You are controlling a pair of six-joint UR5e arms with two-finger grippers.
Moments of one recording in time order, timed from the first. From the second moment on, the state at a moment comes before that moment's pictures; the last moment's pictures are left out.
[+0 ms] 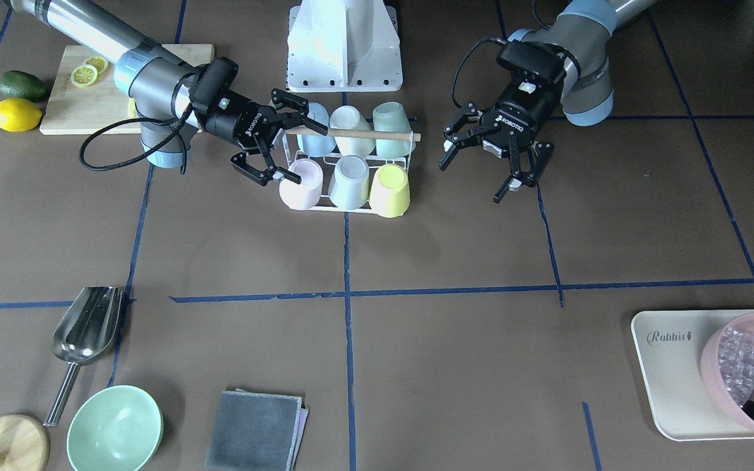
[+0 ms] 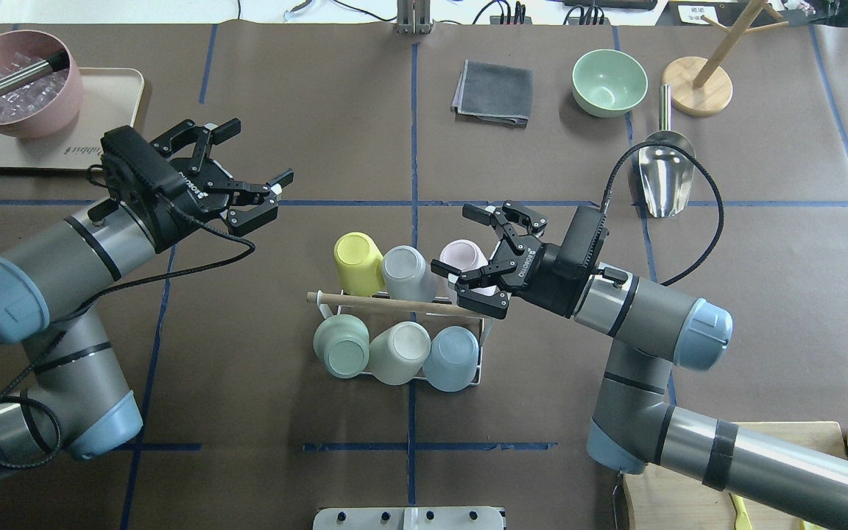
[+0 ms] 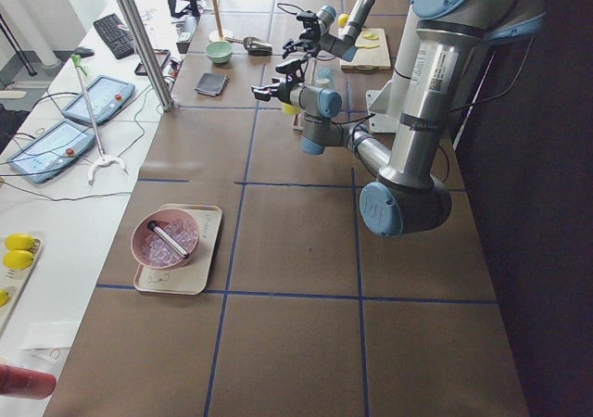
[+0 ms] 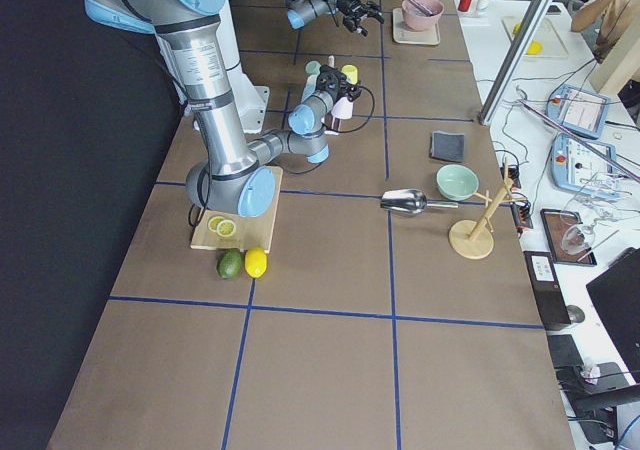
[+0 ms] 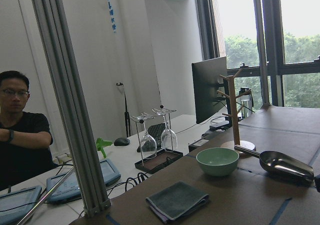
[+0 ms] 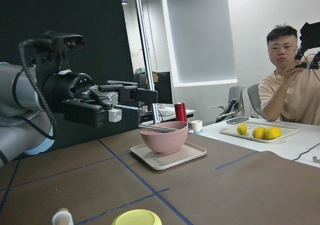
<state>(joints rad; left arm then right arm) -0.60 -1.85 -1.71 -2.93 -1.33 -0.42 0.42 -1.13 1.40 0.31 1.44 0.45</state>
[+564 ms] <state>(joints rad) -0.88 -1.82 -1.73 -2.46 -1.82 -0.51 0.53 -1.10 1.42 0.24 1.50 0.46</state>
